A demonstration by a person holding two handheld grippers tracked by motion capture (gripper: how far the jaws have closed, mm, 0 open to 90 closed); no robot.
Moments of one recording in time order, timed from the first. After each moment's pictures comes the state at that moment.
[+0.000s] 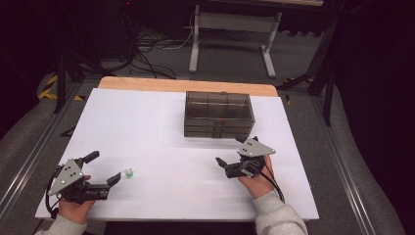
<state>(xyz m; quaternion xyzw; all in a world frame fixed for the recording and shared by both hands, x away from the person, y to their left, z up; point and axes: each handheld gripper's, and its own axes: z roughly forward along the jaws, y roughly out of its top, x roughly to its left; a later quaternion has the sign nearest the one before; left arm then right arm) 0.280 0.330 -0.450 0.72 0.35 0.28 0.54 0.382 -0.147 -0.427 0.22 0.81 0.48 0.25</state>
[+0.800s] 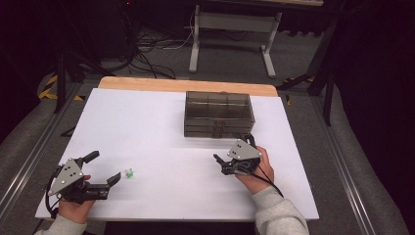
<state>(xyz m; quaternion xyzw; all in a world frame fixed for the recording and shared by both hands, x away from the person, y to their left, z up) 0.280 0.330 -0.449 0.72 0.34 0.29 0.54 0.383 -0.130 -0.426 0.16 0.83 0.41 0.35</state>
